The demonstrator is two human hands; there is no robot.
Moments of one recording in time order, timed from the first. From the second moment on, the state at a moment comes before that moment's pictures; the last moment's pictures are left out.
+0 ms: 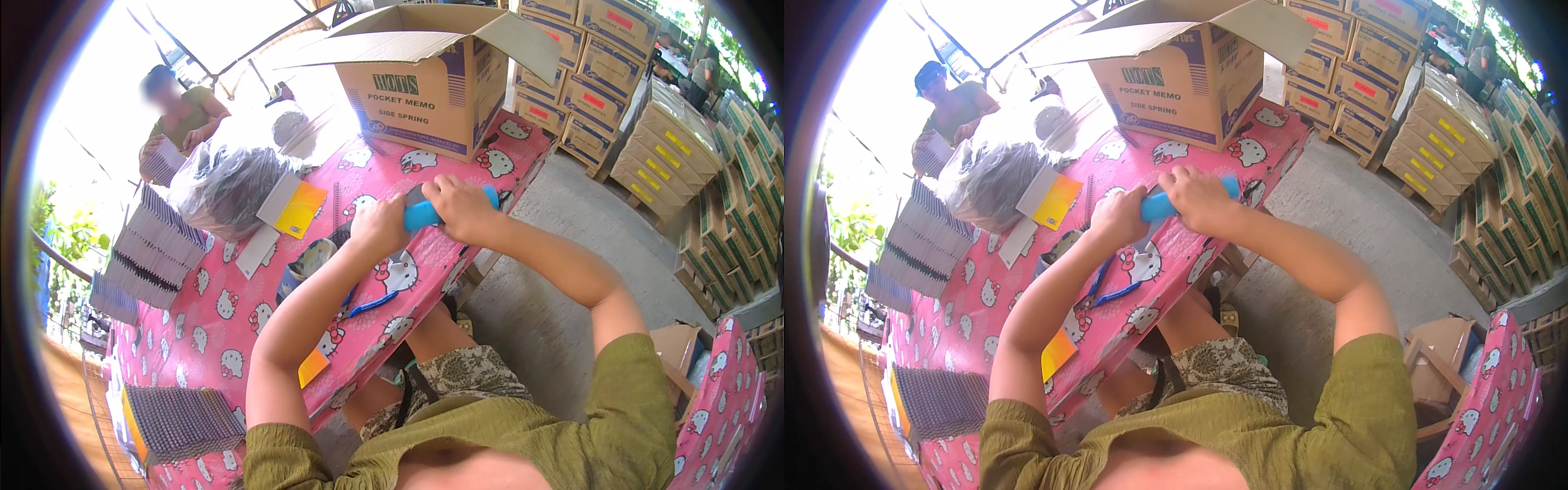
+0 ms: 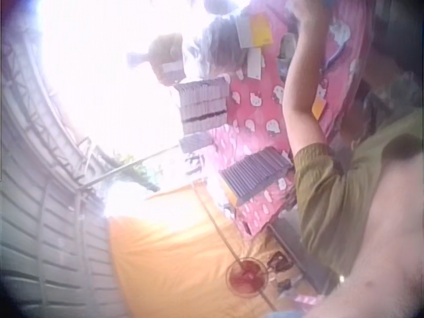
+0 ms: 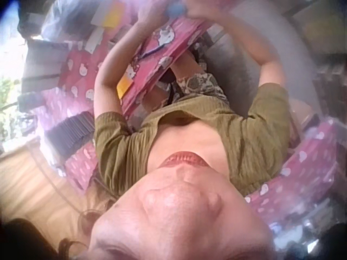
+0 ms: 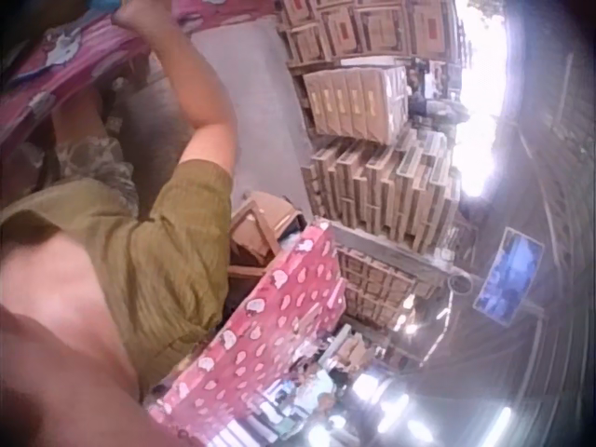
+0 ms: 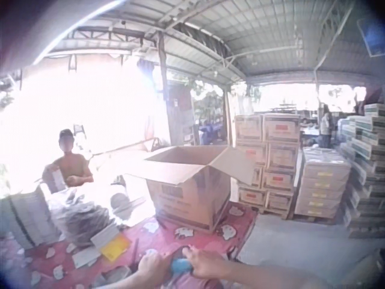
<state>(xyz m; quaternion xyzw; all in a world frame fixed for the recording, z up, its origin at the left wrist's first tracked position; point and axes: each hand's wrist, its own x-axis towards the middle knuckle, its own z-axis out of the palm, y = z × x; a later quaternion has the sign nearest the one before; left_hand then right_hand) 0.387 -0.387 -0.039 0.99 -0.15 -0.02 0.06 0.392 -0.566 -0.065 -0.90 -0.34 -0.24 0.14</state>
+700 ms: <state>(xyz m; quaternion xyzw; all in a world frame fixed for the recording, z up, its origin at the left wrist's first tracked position) 0.355 -0.419 -0.052 0.94 -0.33 0.04 0.03 0.367 -0.622 -0.064 -0.84 -0.26 0.30 0.37</state>
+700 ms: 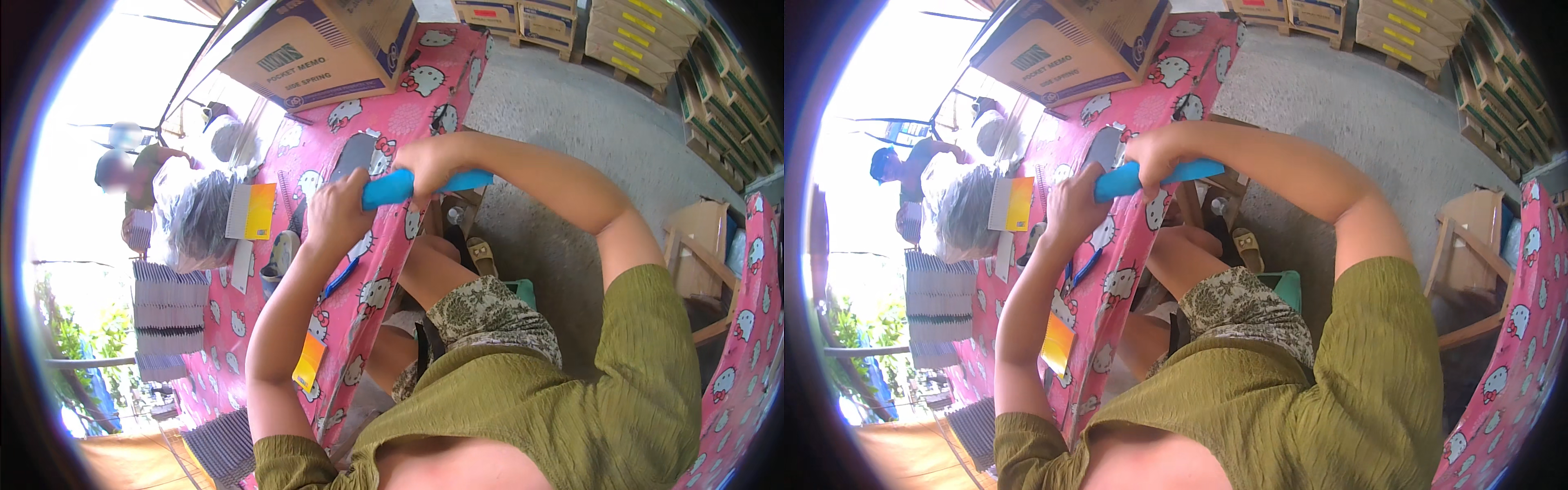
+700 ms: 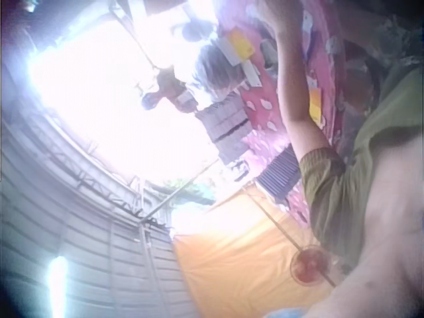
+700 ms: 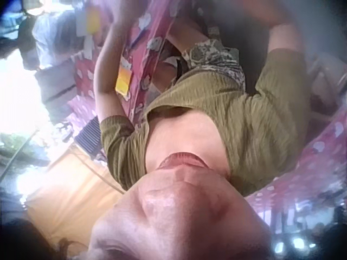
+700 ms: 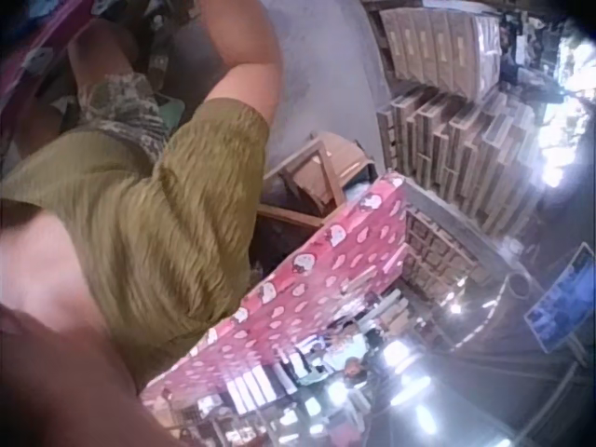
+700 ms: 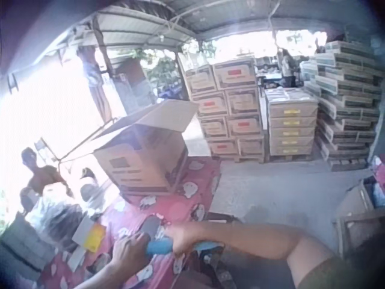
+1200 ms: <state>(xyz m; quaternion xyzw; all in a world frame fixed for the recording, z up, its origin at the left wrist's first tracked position) 0.295 -0.388 -0.088 0.95 -0.31 -0.02 0.08 0.233 -0.673 -0.160 -0.79 -0.15 0.28 0.52</state>
